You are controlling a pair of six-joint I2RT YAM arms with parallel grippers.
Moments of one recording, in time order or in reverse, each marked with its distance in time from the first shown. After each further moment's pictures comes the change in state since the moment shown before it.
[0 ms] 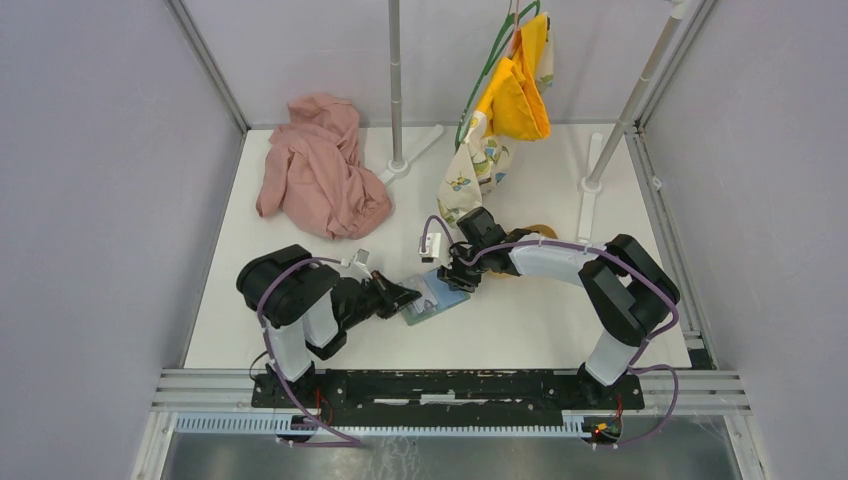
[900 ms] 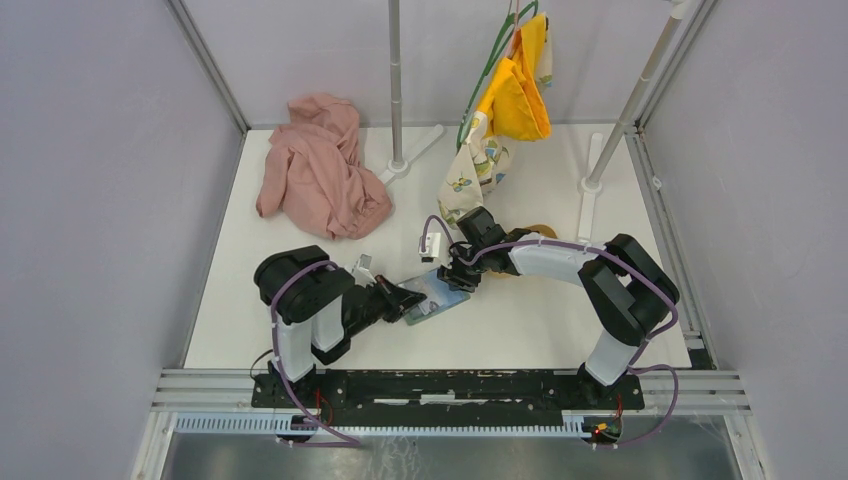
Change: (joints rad) left arm -0.105 0.099 -0.006 0.123 -0.134 -0.092; right arm -0.001 0.003 0.004 -0.004 -0.001 0.000
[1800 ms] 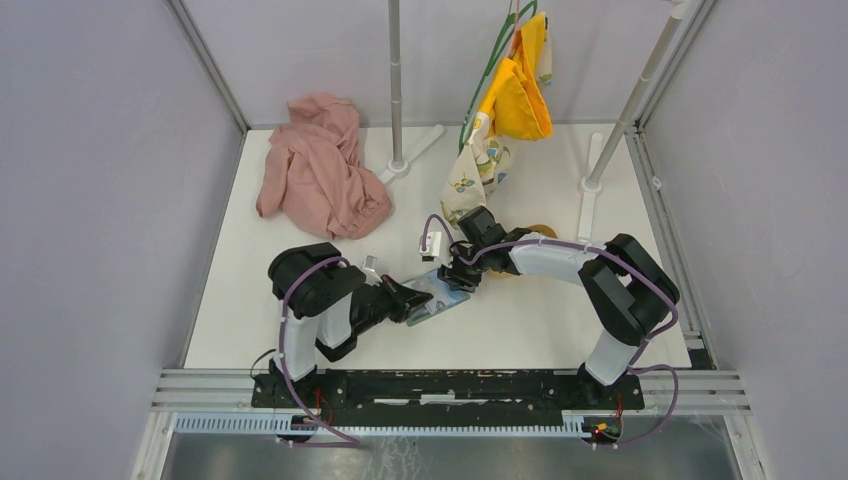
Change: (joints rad) left arm -0.031 0.082 0.055 0.010 -0.008 -0.105; right arm -0.004 0.000 0.001 -0.001 -0.001 0.003
